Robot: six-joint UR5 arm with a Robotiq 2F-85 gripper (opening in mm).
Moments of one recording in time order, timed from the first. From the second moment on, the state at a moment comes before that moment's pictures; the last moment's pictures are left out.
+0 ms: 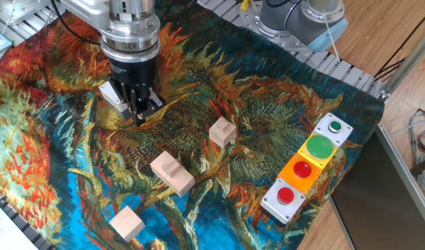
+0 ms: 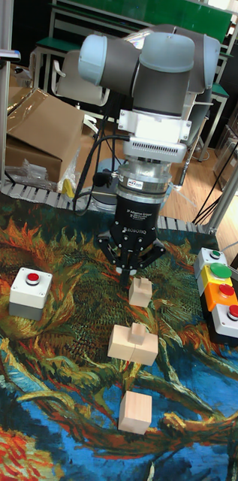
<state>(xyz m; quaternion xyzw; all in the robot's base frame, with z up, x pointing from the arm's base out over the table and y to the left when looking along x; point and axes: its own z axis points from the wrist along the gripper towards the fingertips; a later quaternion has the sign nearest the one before) 0.605 0.024 0.197 0.02 0.99 0.04 0.12</state>
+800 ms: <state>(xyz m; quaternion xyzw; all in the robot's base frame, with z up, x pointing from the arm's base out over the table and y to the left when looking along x) 0.580 0.014 0.192 -0.02 1.00 0.02 0.07</state>
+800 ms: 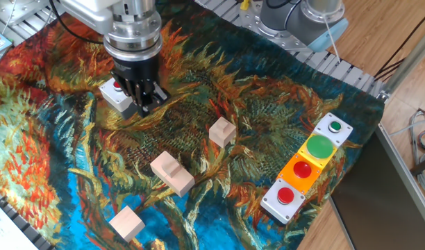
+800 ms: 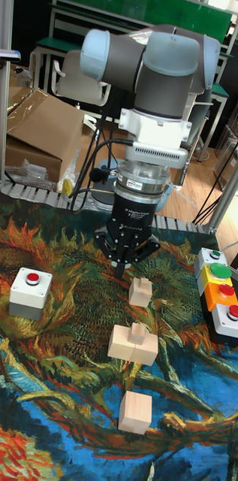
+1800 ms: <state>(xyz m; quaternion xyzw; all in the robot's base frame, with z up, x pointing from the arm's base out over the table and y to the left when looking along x) 0.591 0.000 0.193 -0.09 0.99 -0.01 0.09</state>
